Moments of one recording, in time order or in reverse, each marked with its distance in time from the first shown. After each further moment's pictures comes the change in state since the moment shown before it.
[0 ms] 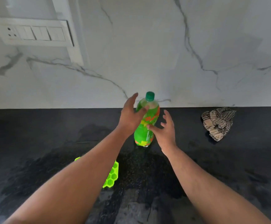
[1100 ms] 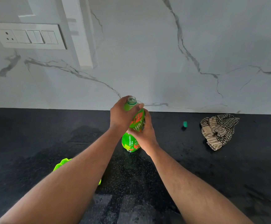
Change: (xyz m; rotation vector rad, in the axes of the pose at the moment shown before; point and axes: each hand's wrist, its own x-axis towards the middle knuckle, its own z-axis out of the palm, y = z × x) left_hand 0.016 0.009 0.041 0.053 0.276 -0.023; right_hand 0.028 0.013 0.005 0.110 -0.357 -0.166
